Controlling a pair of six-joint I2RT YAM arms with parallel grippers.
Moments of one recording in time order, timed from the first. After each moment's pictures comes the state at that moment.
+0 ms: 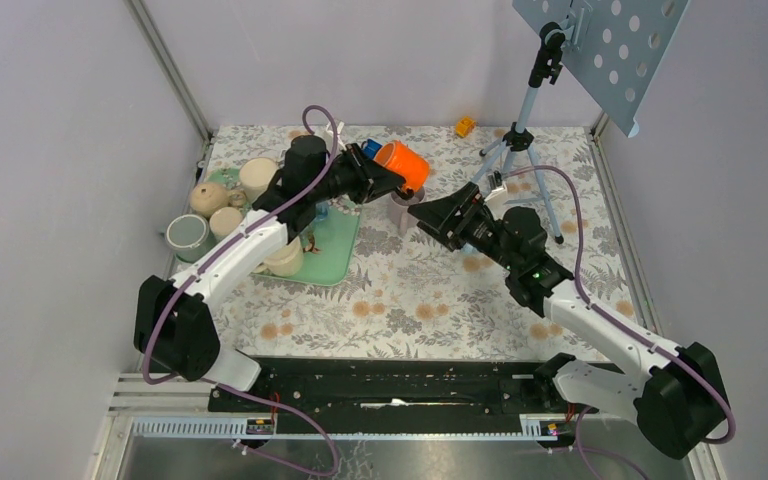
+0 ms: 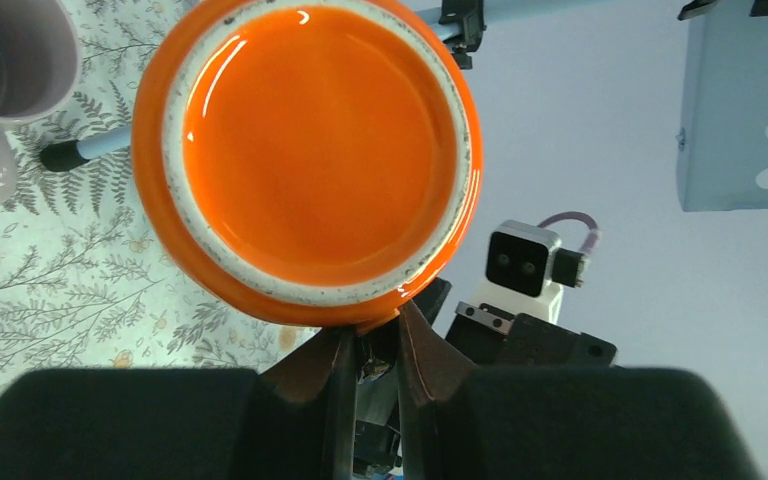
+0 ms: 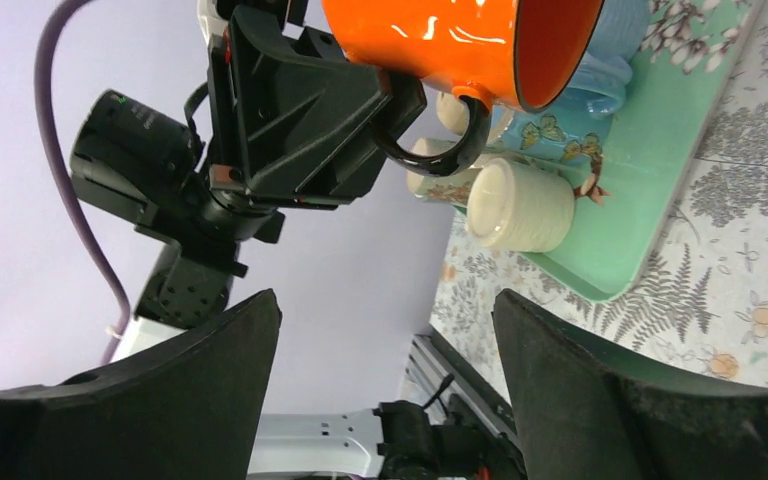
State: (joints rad) left arm -0.47 1.46 1.21 -0.02 0.49 -1.15; right arm 0.58 1.07 0.68 0.34 -0.25 1.21
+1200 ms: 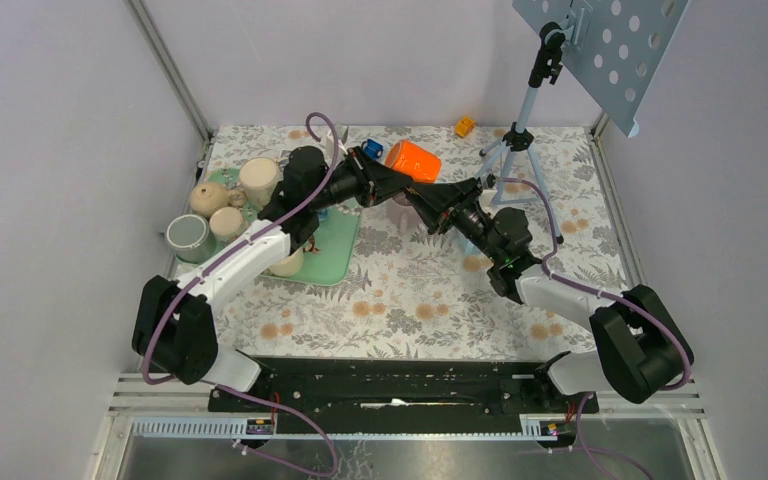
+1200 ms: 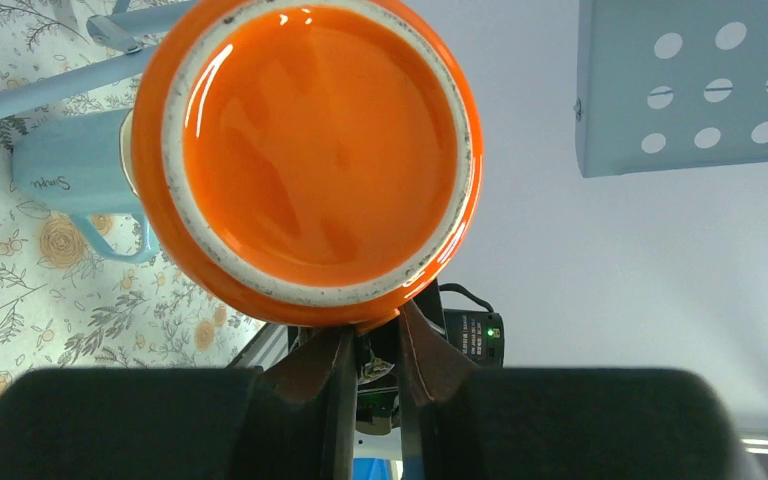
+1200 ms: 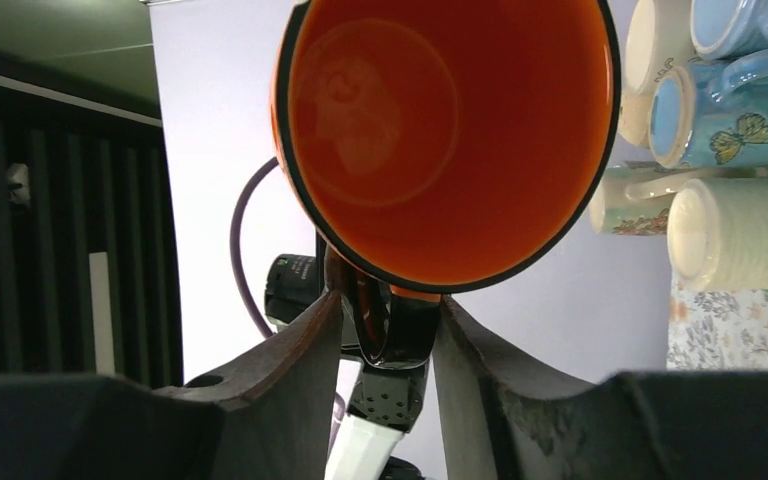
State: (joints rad) left arm -0.50 1.44 1.10 0.26 0.56 -1.33; right arm 0.54 1.36 0.62 0.92 -0.23 1.77
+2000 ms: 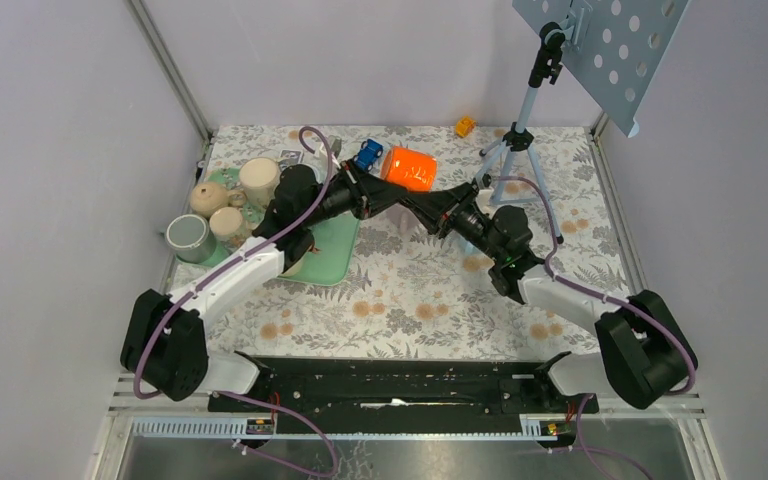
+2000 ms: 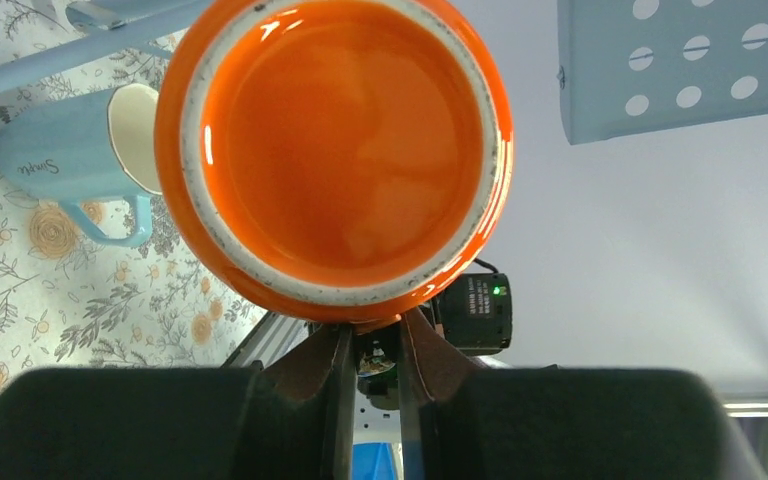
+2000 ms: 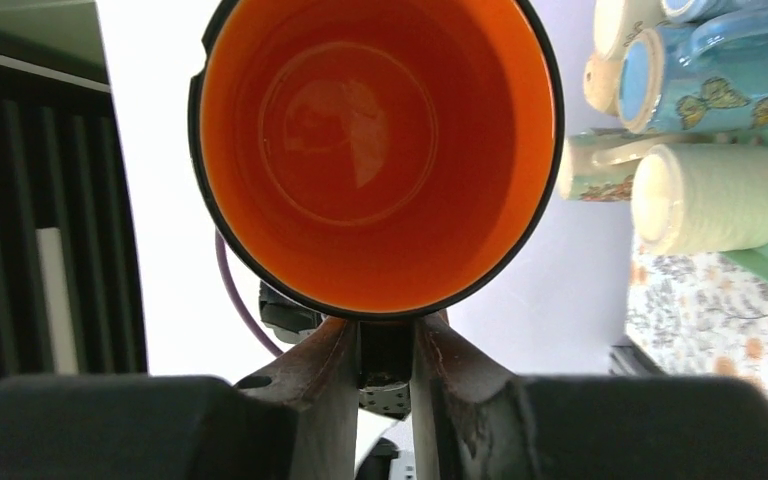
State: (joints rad) left arm -0.50 1.36 0.95 0.40 0.56 -1.35; right arm 0.54 1.36 0.62 0.89 -0.31 1.75
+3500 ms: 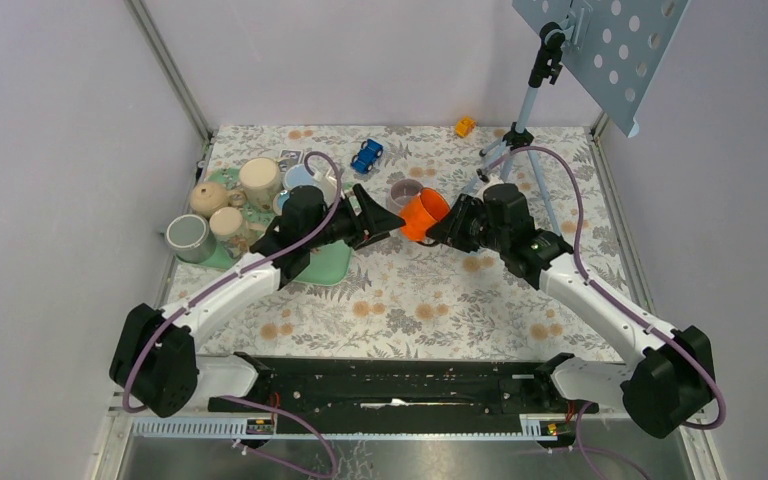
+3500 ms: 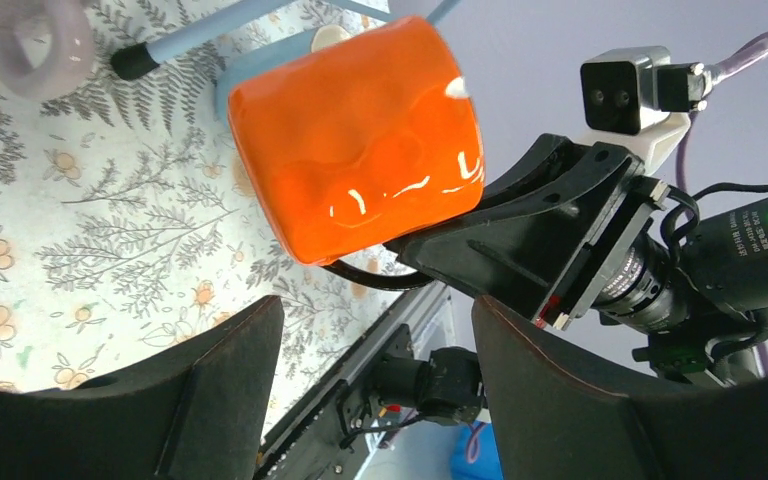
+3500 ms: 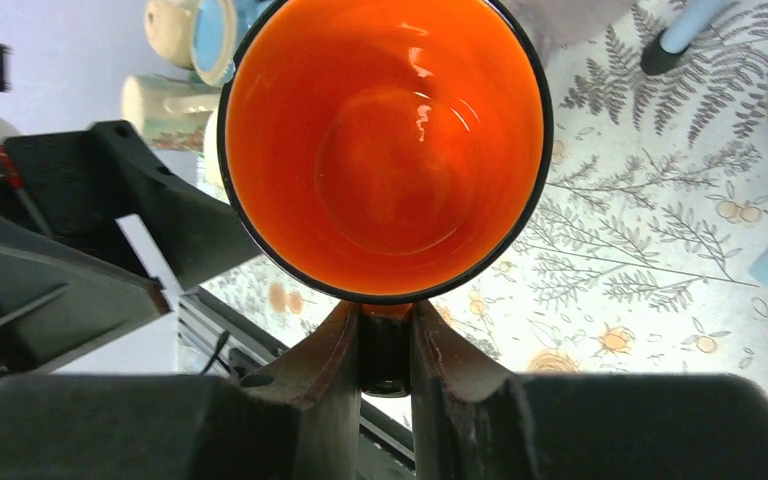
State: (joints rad) left arm -0.54 1.28 0.83 0.17 0.46 -1.06; right arm 0.54 1.19 0.91 -0.23 -0.19 0.83
